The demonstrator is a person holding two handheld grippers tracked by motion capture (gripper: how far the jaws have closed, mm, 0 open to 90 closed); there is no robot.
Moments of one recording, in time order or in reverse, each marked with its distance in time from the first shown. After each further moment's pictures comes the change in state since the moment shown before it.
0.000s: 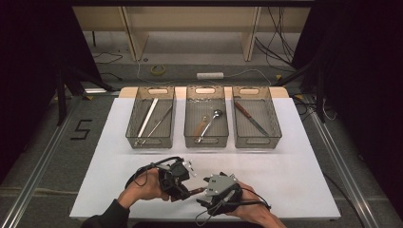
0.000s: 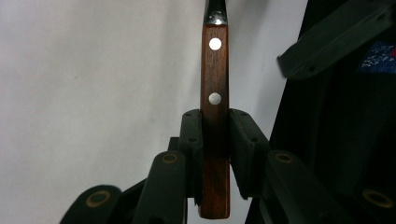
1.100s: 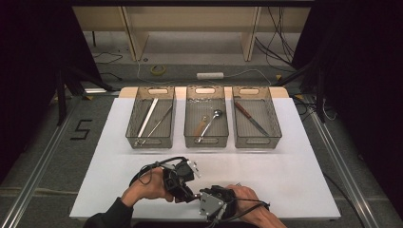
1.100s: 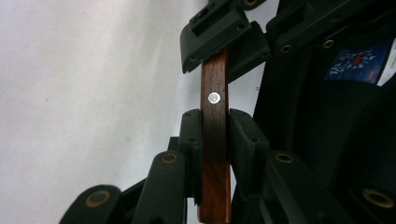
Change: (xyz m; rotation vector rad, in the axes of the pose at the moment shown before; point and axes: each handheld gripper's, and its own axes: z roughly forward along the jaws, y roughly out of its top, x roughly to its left) left arm -0.003 0.007 -0.002 -0.013 -0.078 0.010; right arm 0.022 -0.005 0.012 0.126 -0.110 -0.416
